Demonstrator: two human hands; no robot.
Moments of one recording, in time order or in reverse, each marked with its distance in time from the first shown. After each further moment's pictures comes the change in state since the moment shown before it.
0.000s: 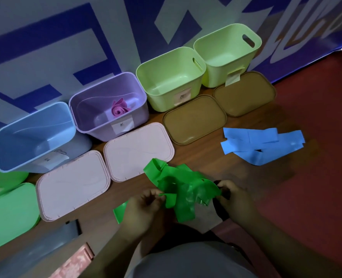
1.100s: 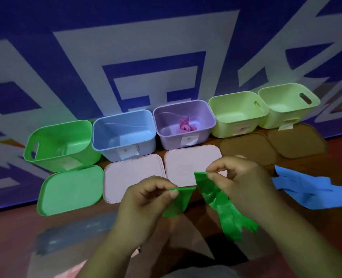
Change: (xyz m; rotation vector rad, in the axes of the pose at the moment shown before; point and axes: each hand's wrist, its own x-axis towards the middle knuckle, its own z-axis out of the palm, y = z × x) left_hand -0.110 0.062 -0.160 -0.276 0.217 0.432; right_hand -0.080 -0.297 -0.018 0.043 0.083 -0.608
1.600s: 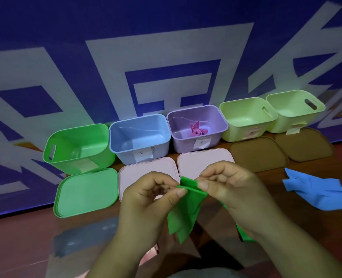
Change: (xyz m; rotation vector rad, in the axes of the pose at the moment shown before) left_hand -0.020 0.021 -0.049 -0.068 0.099 0.136; right_hand -0.026 -0.084 0.047 0.848 -0.145 0.258
